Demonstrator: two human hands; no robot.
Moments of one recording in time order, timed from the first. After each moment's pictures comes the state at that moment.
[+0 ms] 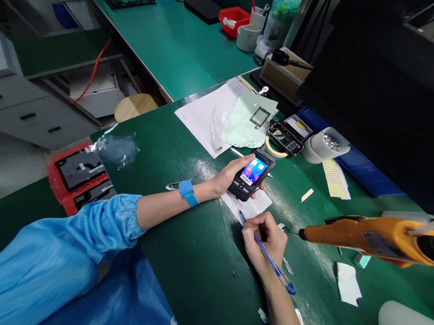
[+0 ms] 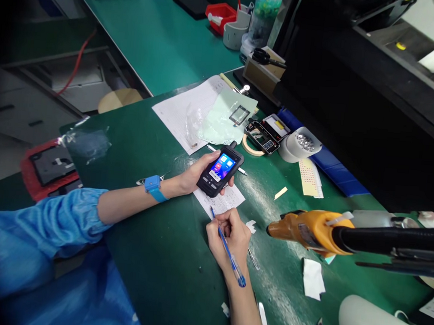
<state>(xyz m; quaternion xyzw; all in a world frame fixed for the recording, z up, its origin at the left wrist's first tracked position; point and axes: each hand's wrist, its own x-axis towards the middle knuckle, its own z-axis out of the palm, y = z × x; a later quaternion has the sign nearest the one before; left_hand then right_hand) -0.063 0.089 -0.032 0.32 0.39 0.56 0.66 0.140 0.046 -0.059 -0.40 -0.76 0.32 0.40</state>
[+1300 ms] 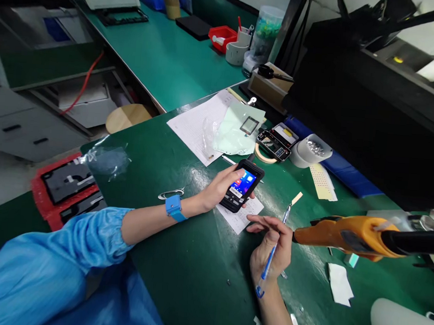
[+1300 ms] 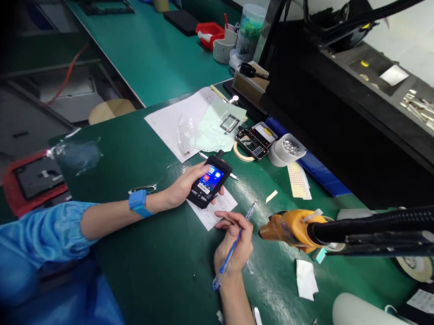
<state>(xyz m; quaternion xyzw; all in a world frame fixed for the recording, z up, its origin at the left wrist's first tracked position) -0.054 0.069 -0.020 0.33 0.43 0.58 0.61 0.133 0.049 -0.057 -0.38 -0.65 0.32 0.58</state>
